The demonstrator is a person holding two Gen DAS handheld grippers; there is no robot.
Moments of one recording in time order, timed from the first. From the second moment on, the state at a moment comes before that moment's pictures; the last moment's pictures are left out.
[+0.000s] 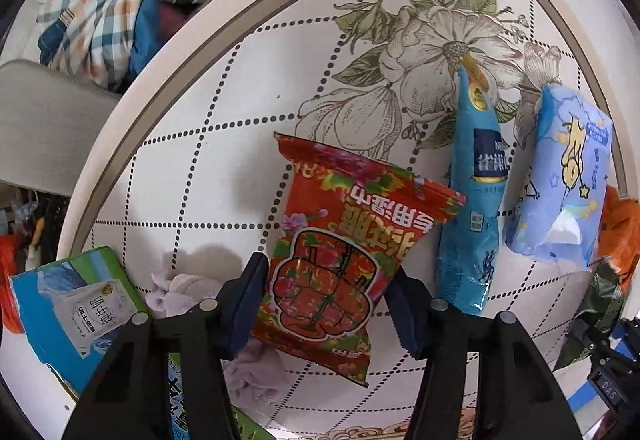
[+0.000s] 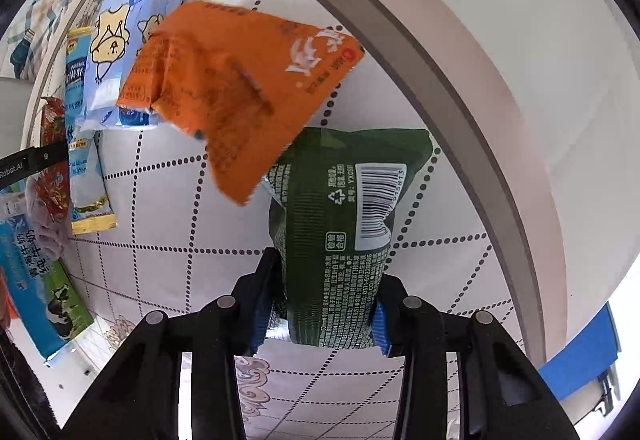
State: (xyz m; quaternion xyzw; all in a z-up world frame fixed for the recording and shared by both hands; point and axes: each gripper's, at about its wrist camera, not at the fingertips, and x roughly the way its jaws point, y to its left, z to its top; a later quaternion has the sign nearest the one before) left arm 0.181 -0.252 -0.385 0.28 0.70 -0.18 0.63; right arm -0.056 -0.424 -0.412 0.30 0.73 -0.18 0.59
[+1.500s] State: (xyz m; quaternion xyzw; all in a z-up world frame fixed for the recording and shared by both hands) left arm 0.167 0.166 -0.222 0.02 0.65 0.02 0.76; right arm 0.134 -0.037 -0.222 0.12 0.67 0.06 0.73
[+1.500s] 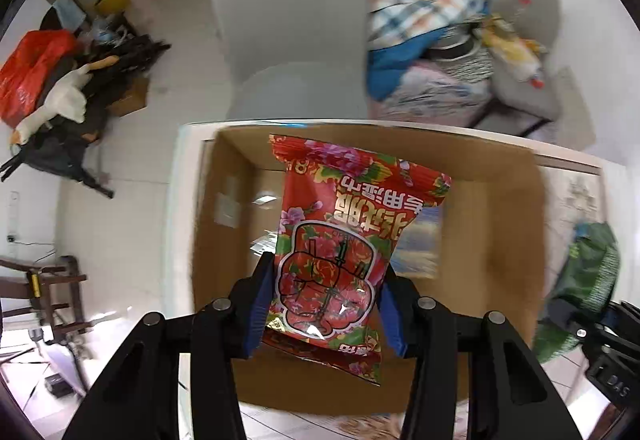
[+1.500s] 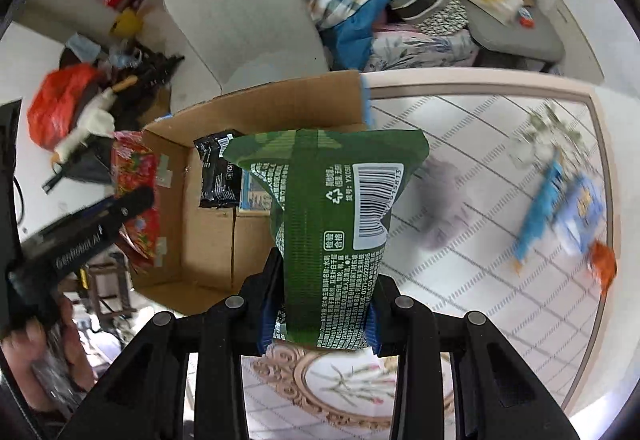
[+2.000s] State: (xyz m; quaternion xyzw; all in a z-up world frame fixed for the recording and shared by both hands) left arm 0.228 0.183 -0.314 0.08 0.72 0.05 0.69; right arm 0.211 0.005 -0.328 0.06 0.72 0.02 0.69
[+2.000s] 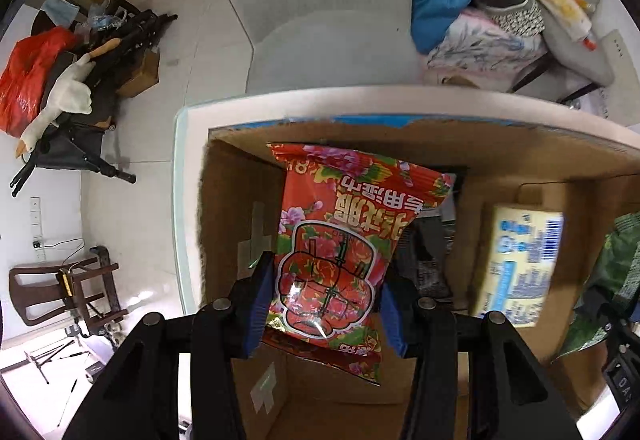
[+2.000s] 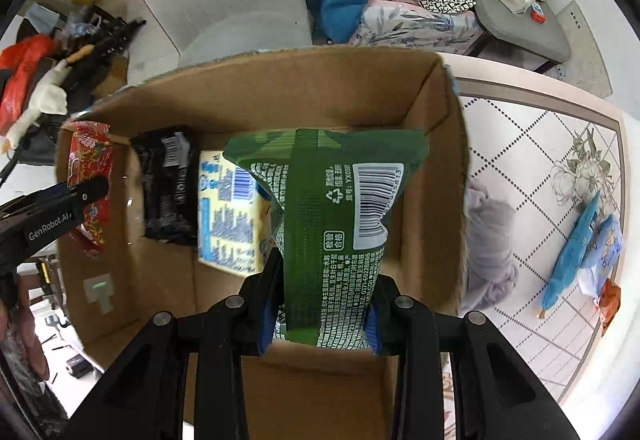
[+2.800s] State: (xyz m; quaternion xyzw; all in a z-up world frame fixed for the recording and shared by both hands) left arm 0.188 0.186 -0.245 0.04 0.68 0.03 0.73; right arm 0.195 0.023 -0.293 0.04 0.70 0.02 0.71
